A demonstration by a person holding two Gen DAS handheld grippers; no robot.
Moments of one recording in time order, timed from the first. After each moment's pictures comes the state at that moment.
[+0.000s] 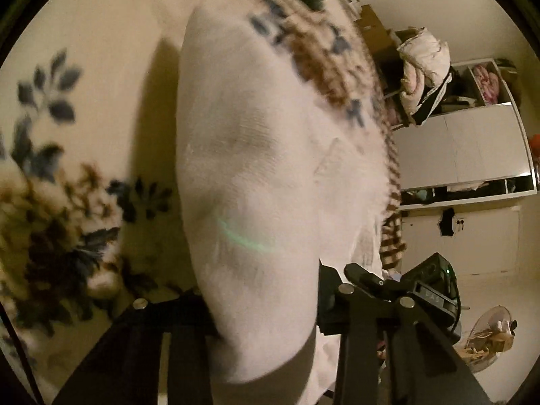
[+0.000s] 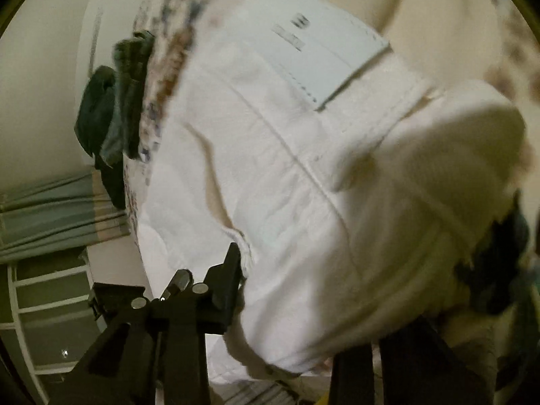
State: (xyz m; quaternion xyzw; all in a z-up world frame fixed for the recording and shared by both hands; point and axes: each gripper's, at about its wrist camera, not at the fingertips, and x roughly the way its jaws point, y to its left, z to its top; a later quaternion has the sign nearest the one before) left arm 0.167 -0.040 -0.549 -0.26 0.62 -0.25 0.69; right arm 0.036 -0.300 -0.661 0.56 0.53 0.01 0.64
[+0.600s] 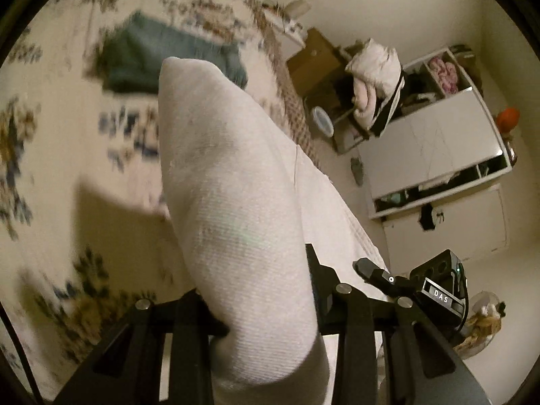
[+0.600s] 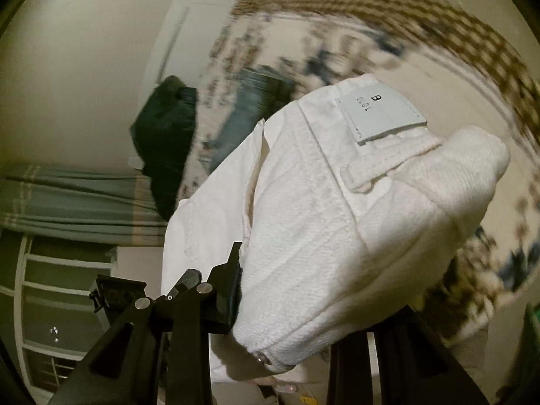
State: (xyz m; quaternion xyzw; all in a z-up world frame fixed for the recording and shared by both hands) left arm 0.261 -0.020 -0.350 -0.24 0.55 -0.31 0.74; right arm 0.104 -0.305 -0.412 0.52 0.44 0.05 0.73
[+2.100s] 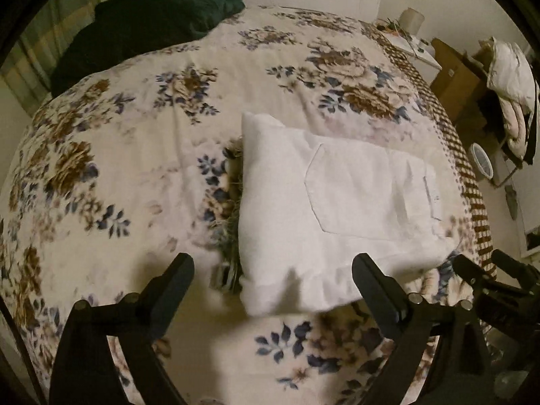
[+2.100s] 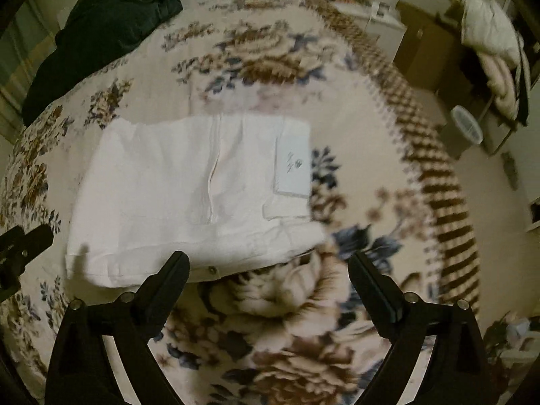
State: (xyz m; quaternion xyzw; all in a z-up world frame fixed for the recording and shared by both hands) left arm 0.542 0.025 -0.399 -0.02 0.56 -0.03 0.83; right arm 0.531 -0.209 -0.427 0.04 0.57 -0.05 0.82
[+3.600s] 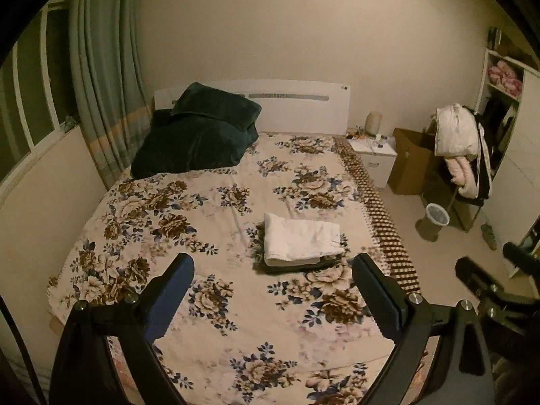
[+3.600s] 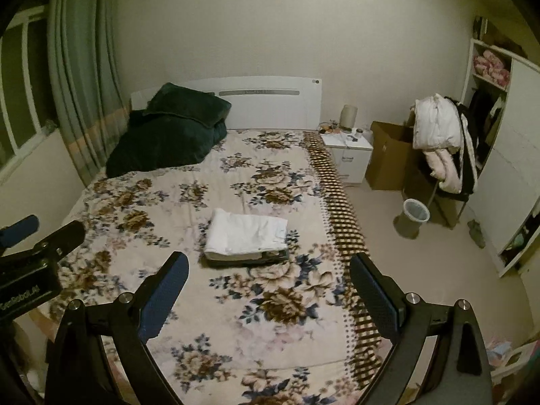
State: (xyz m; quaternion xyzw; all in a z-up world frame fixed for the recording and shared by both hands) left arm 0.173 0.021 -0.003 0.00 0.35 -0.01 0.94; right arm 0.061 -0.159 0.089 0.01 0.36 -0.02 0.93
